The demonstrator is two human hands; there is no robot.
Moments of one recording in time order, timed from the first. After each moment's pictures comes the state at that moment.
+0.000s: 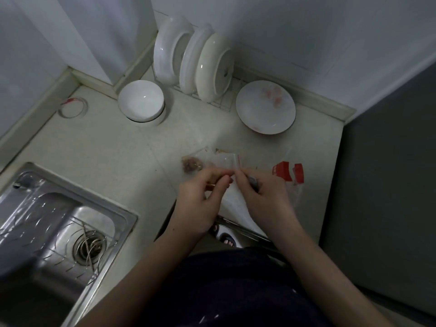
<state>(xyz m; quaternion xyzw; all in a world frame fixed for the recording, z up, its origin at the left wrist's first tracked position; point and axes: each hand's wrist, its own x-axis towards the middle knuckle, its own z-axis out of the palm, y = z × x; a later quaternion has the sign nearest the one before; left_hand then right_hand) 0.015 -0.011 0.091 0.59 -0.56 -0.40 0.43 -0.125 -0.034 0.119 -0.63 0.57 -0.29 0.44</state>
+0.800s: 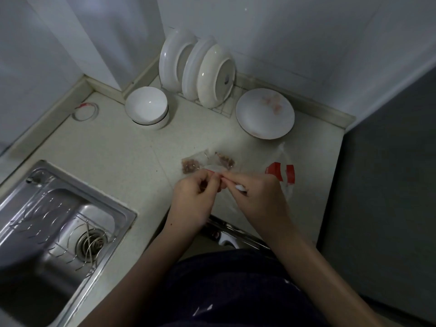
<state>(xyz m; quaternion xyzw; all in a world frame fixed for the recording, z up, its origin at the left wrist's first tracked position) -0.007 -0.001 0.107 0.69 -0.45 -0.39 0.41 -0.147 -0.038 0.111 -0.80 0.43 -0.32 0.26</state>
